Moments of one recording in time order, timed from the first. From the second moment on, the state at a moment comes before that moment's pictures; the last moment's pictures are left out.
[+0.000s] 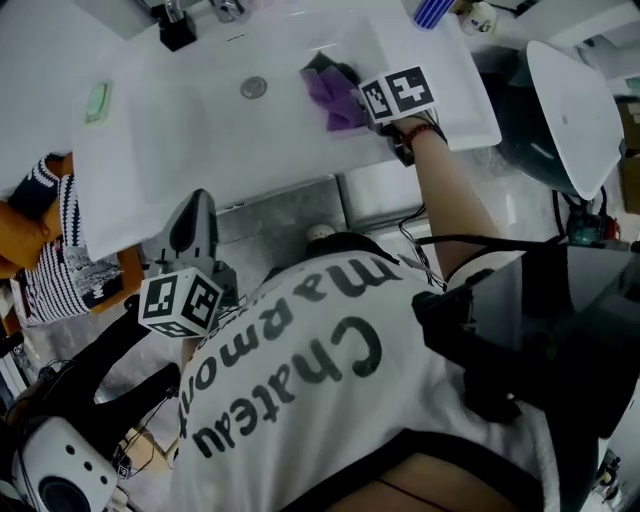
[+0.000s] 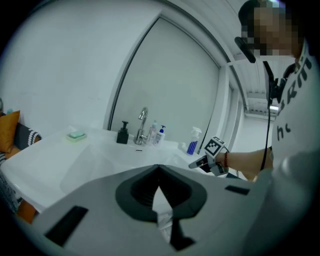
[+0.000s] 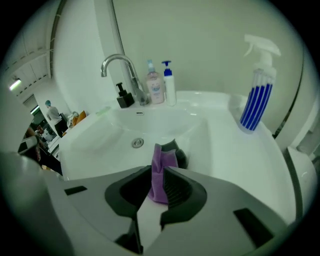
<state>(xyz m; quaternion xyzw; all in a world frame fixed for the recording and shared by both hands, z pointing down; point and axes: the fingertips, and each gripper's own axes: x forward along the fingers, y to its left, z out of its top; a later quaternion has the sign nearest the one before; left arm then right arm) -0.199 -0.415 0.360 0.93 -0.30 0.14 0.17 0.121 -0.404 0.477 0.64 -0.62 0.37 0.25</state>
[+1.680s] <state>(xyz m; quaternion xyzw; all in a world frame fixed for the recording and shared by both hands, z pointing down) -0.344 -0.258 0.325 0.96 -0.18 0.10 0.19 -0.095 -0.133 0.335 0.74 -0.65 0.18 0.07</state>
